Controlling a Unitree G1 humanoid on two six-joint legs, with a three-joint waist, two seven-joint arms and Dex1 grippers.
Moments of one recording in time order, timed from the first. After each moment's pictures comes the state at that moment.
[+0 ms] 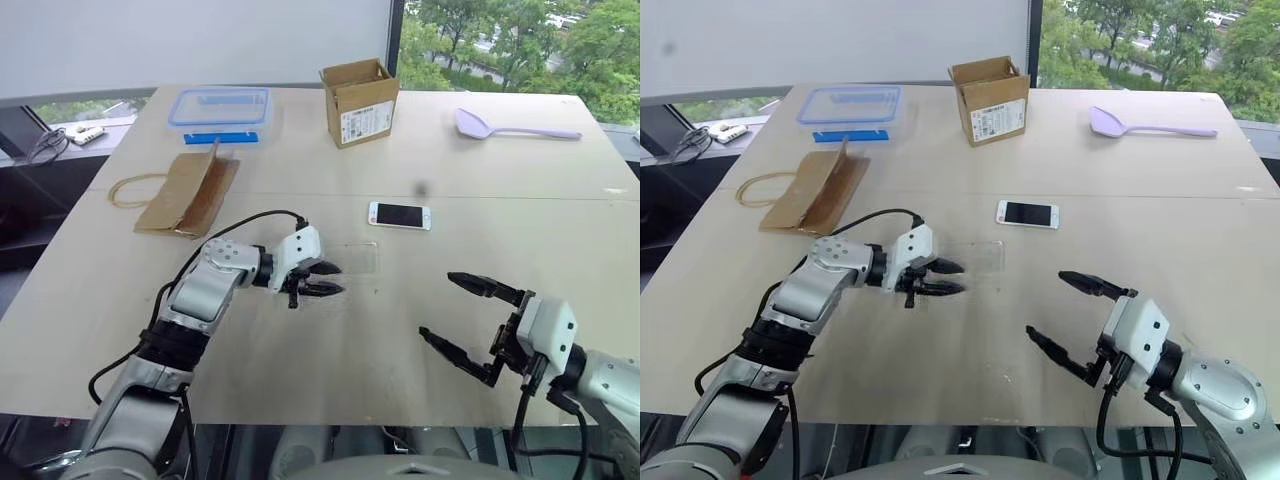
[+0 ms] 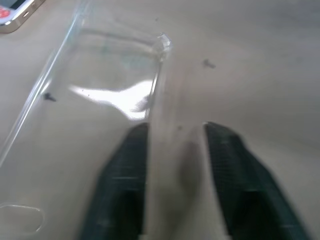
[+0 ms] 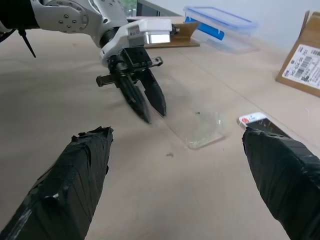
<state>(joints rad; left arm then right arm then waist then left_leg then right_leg) -0.50 0.61 -0.26 0.12 -0.11 0.32 -1.23 0.37 -0.62 -0.10 -0.78 0.42 0.17 0.75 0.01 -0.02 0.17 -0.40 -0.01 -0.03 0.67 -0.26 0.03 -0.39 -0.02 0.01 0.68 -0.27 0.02</state>
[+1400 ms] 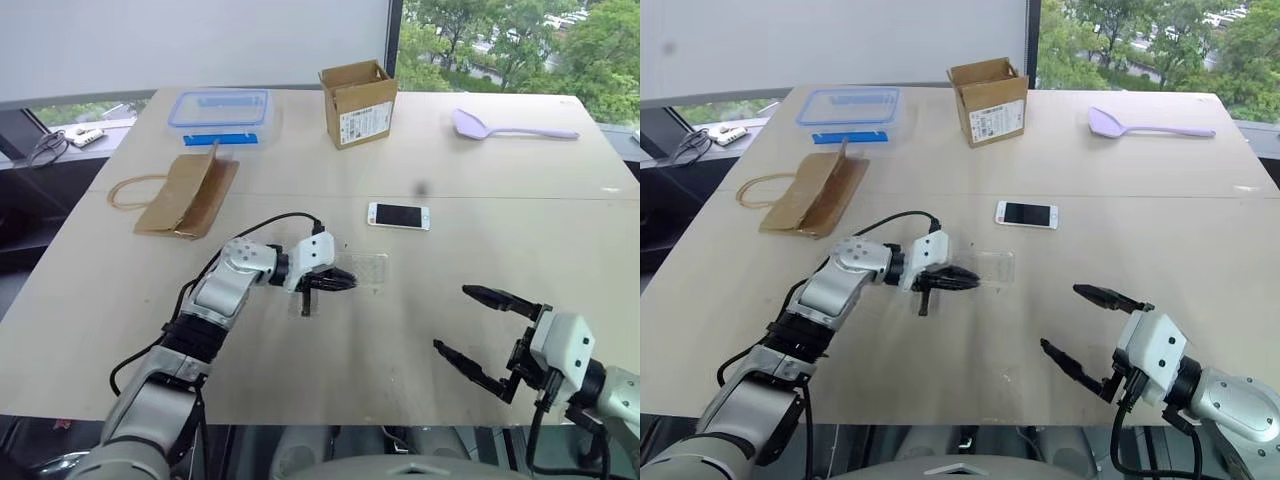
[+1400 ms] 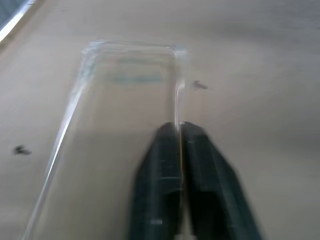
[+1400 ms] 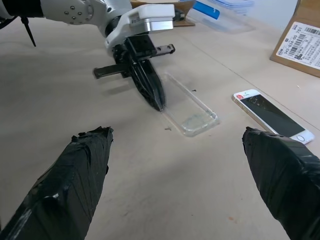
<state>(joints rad) -0.55 0.54 -0.32 0.24 -0.12 0.17 -1.28 0.49 -0.64 -0.17 -0.81 0.42 0.16 0.76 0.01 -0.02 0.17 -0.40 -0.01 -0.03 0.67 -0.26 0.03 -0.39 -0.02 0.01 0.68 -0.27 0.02</state>
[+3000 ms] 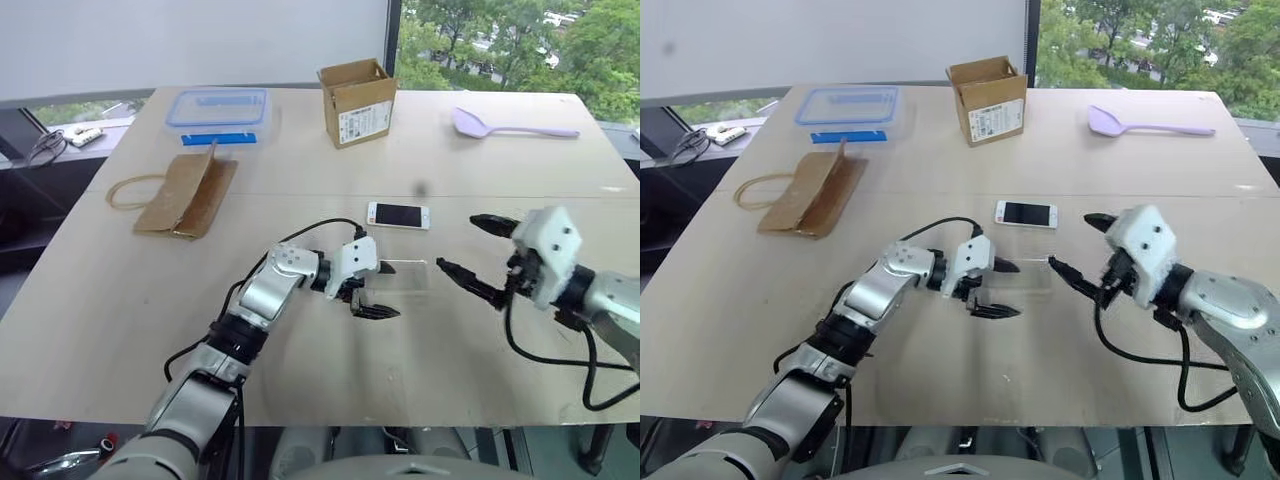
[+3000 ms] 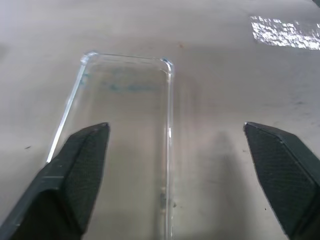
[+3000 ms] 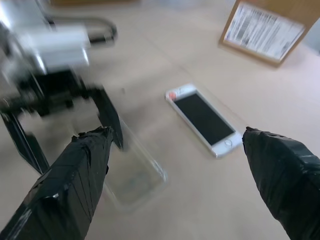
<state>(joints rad) -0.55 0.37 -0.37 0.16 -0.10 0.29 -1.19 -0.16 -0.84 -0.11 -0.72 0.58 0.77 0.54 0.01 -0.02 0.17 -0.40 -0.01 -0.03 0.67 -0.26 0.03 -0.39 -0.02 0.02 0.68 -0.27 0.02</state>
